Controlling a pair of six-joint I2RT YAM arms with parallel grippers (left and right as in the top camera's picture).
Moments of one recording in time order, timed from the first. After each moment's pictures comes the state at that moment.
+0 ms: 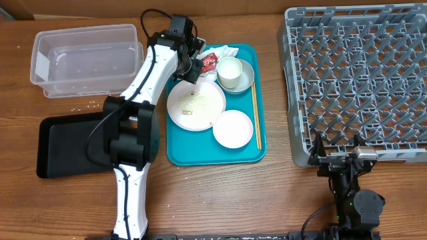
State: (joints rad) left arm -0.24 2.35 2.00 -0.92 0.08 0.14; right arm -0.05 0.01 0.02 -0.03 -0.05 0.10
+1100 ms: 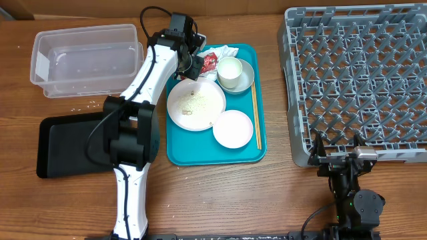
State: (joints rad) left arm -0.24 2.35 2.00 -0.86 0.08 0.14; right arm -0.05 0.01 0.02 -0.04 -0.05 0.10
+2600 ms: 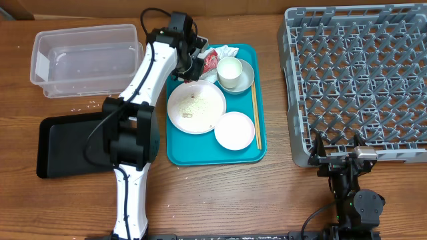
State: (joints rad) left arm -0.24 2.35 2.07 -1.02 0.17 0.15; right arm -0.05 0.01 0.02 -0.03 -0.05 0.10
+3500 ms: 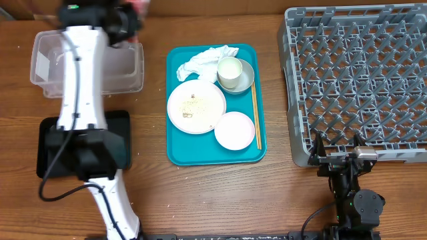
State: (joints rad) left arm 0.09 2.18 2.39 -1.17 0.13 -0.47; right arm -0.05 0.01 0.02 -0.03 -0.05 0.10
